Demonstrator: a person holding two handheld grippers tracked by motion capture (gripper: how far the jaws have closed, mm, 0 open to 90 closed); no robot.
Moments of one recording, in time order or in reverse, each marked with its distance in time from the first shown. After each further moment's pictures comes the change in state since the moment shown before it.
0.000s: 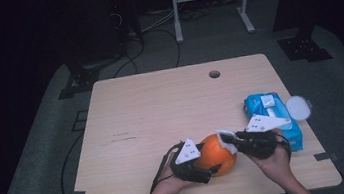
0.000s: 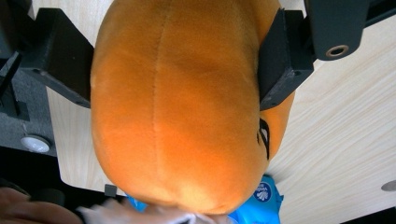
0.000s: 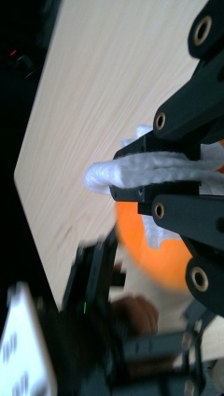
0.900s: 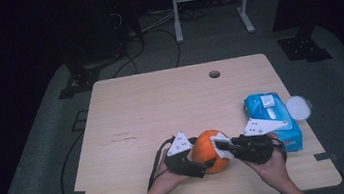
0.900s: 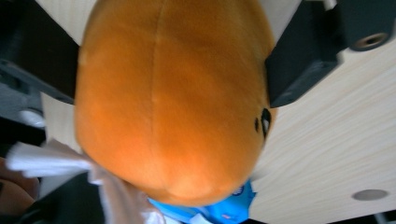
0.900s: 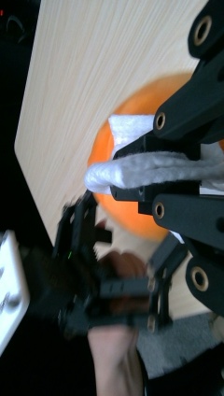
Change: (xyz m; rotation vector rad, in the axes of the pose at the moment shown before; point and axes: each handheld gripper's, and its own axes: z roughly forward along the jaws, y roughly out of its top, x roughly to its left) left arm 0.014 0.002 -0.007 -0.030 0.016 -0.090; right arm 0.022 0.003 0.005 -0.011 0.145 0.030
